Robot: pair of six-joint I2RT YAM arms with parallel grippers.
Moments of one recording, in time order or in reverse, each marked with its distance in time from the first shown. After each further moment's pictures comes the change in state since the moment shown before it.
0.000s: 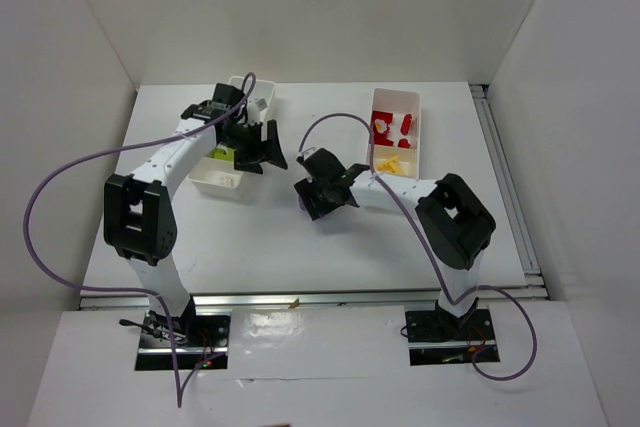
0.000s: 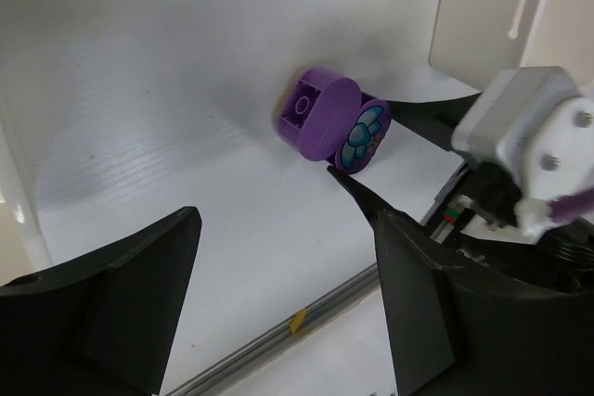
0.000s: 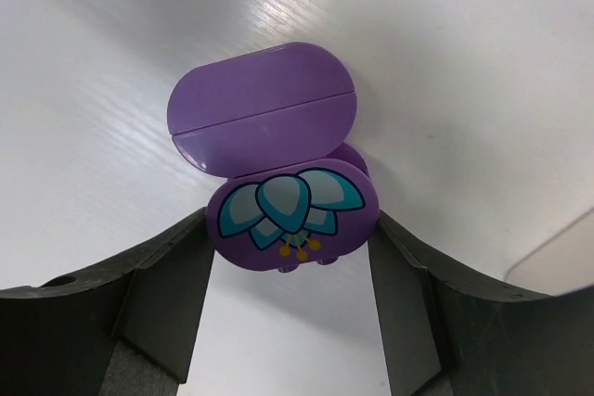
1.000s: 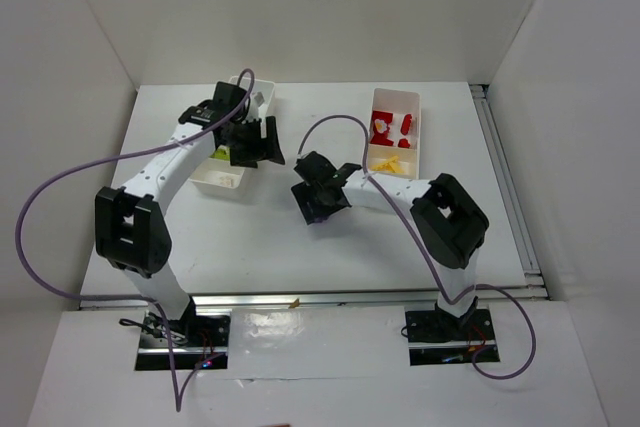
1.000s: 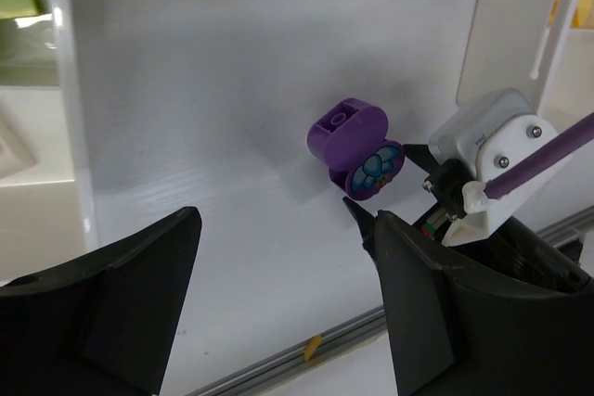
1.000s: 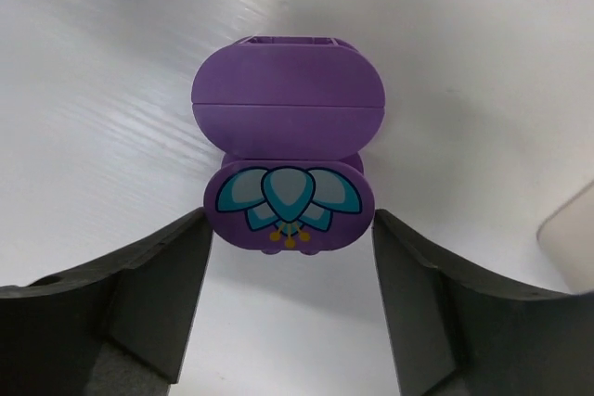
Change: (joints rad) left arm -0.032 -0.097 -0.031 0.026 -0.182 -0.048; right arm 0.048 0.033 0.072 -0.138 0.071 0.135
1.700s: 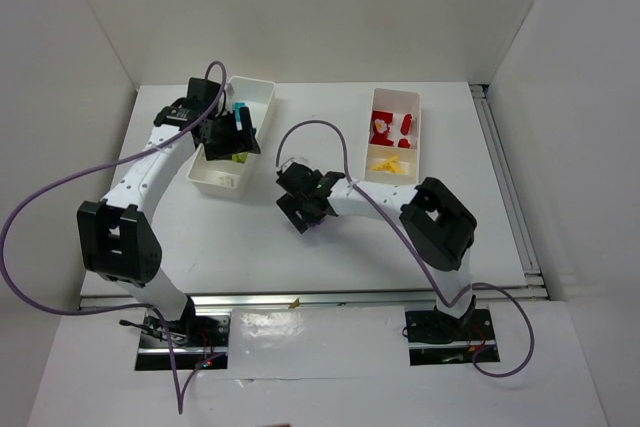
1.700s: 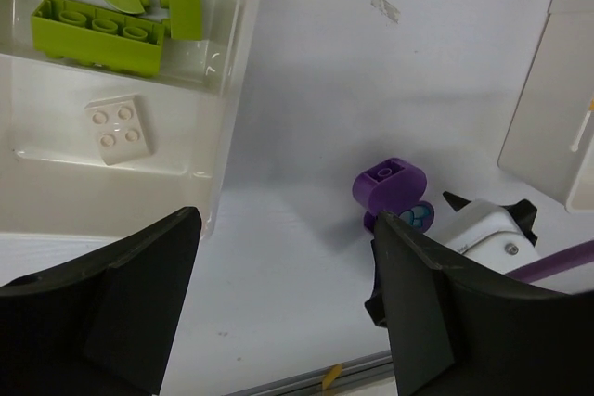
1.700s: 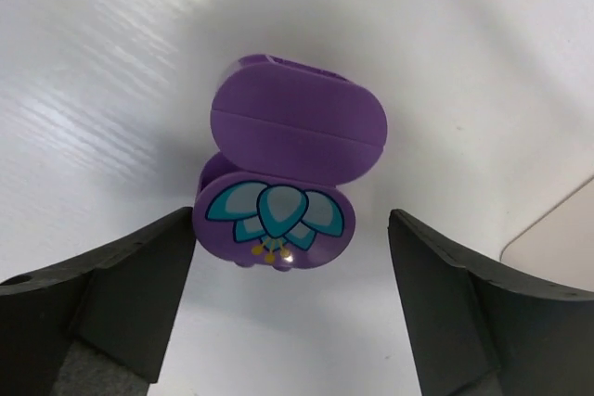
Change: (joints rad) left arm 0.095 -0.073 -0.015 0.000 -0.119 -0.007; right arm 0.104 0.035 0.042 -0.009 0.132 -0.167
